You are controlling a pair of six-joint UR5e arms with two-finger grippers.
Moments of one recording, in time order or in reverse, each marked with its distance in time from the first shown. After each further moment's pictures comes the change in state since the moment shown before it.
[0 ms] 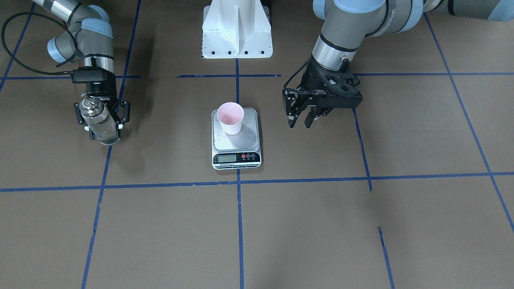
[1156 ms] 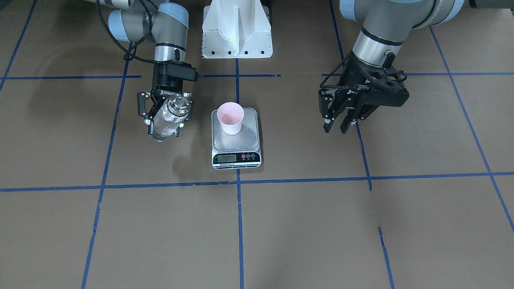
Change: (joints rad) left arm -0.107 0.098 -0.065 -0.001 -0.004 0.178; right arm 0.013 0.413 0.119 -0.880 0.022 -0.180
